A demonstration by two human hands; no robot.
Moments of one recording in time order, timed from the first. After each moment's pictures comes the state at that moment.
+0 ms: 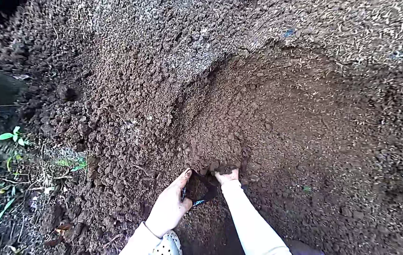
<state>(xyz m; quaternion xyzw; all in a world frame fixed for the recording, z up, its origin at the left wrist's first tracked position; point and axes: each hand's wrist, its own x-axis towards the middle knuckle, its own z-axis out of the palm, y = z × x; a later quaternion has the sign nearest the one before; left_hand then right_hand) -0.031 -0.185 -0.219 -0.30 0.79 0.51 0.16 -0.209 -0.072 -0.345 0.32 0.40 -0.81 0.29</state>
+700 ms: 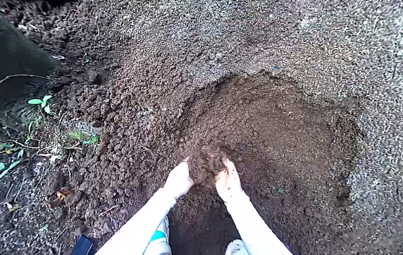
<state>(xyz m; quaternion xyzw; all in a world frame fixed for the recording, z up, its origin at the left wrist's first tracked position) -0.032 -0.157 -0.198 -0.34 0.80 0.47 0.17 -0.138 -0.038 -0.196 -0.03 0.60 -0.70 0.39</state>
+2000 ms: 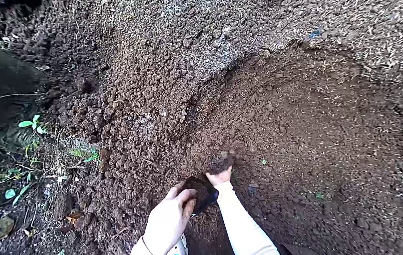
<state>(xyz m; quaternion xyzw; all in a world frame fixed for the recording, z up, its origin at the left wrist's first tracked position) 0.012 -0.171 -0.222 -0.35 0.85 0.37 0.13 -0.171 -0.111 -0.367 0.32 0.36 -0.81 0.34</state>
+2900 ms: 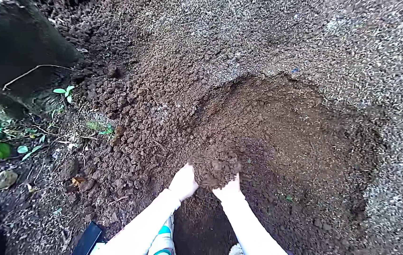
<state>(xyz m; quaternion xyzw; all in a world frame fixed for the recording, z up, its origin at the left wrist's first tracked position) -0.011 -0.155 -0.194 -0.33 0.80 0.46 0.19 -0.117 -0.040 -0.226 0.16 0.38 -0.78 0.48</state>
